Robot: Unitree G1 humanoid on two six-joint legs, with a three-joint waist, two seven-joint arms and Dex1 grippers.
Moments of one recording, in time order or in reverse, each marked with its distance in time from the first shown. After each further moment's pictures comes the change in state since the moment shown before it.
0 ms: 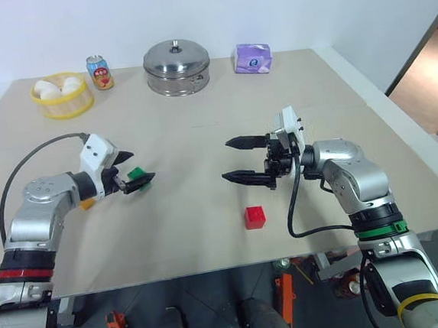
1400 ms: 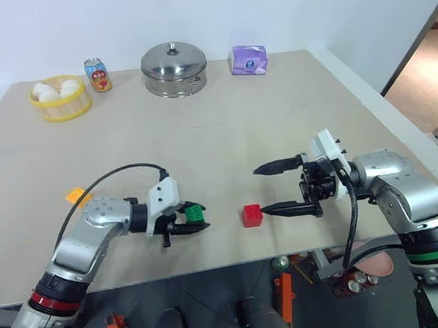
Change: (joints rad) left arm 0.159 -0.087 -0.257 -0.469 0.002 0.097 -0.181; right arm 0.198 -0.247 -0.042 -0.226 0.101 0.045 0.176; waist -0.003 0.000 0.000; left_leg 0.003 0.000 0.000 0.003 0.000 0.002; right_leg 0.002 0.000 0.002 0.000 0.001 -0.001
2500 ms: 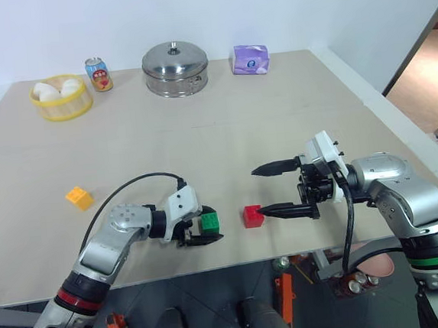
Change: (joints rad) left arm -0.007 -0.084 -0.059 0.075 0.065 -0.006 0.035; right arm 0.026 0.000 -0.001 -0.051 0.015 0.038 -0.057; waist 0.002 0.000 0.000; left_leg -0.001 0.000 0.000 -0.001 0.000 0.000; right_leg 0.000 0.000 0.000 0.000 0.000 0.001
